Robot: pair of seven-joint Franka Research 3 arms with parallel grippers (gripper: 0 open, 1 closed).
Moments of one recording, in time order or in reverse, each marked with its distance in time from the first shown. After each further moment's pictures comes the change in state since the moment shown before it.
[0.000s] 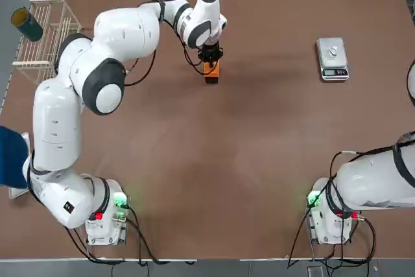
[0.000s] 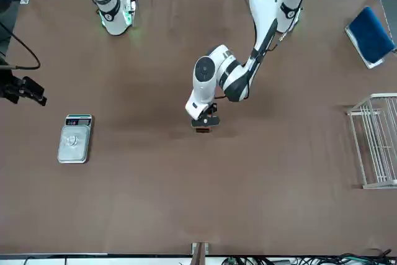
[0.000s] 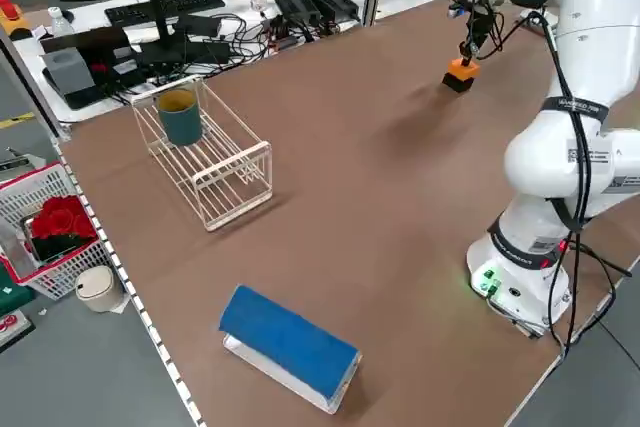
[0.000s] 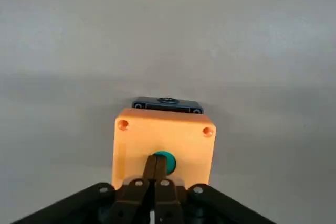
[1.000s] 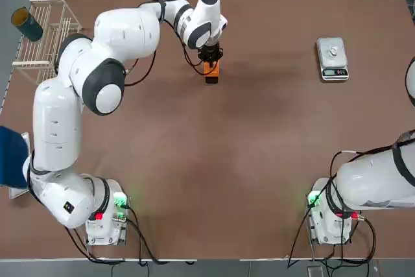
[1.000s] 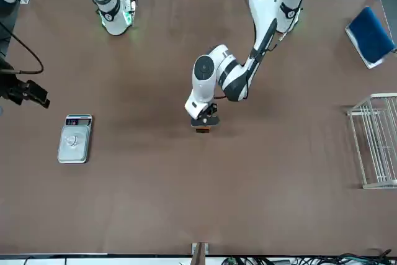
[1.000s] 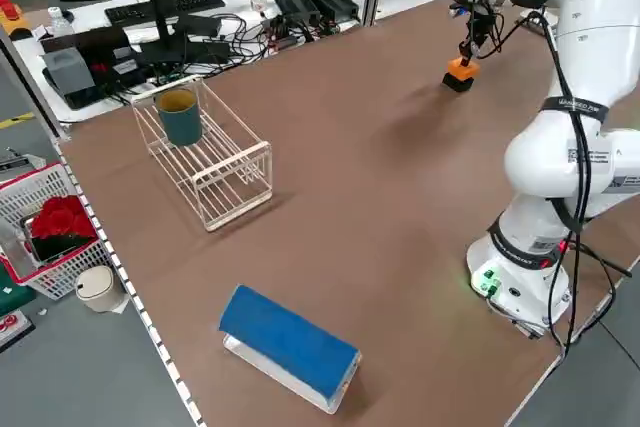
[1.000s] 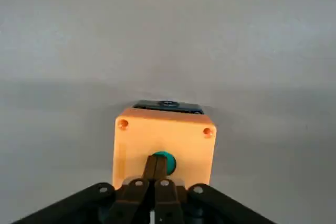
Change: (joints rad) left arm 0.000 0.000 -0.003 -0.006 0.029 0.010 0.000; right arm 0.002 0.013 0.008 0.000 0.000 0.008 0.041
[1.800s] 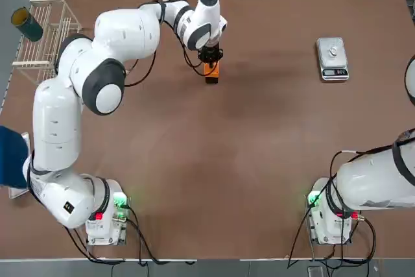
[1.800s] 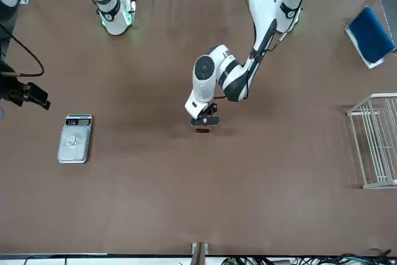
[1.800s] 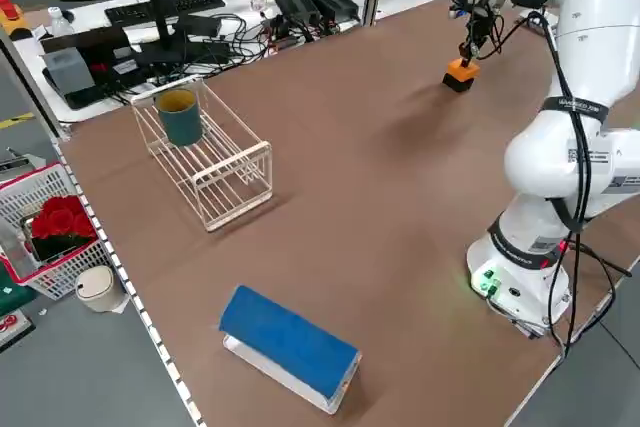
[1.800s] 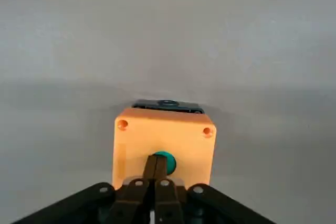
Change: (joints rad) left arm 0.000 0.000 0.000 -0.011 0.000 0.014 -0.001; right arm -0.002 0.008 -0.002 0.000 -0.001 -0.001 0.003
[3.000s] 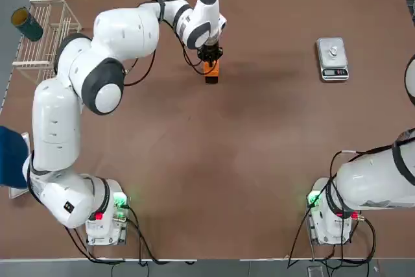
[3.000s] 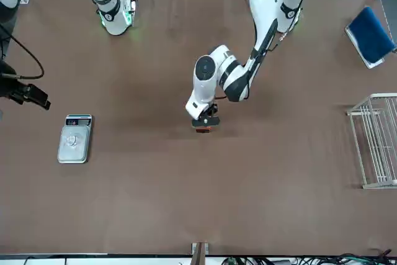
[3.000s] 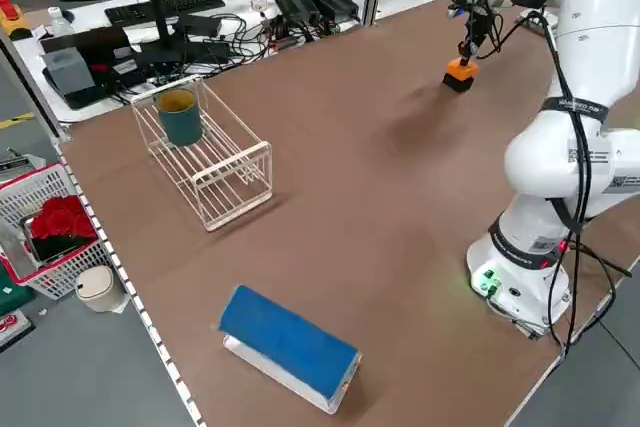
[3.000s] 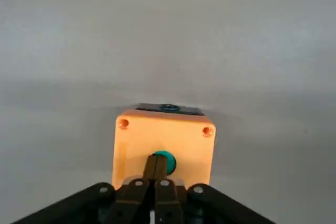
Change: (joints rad) left arm 0.008 -0.005 0.000 0.002 0.000 0.001 -0.008; right arm -0.001 0.002 0.001 -0.001 0.000 -0.013 0.059
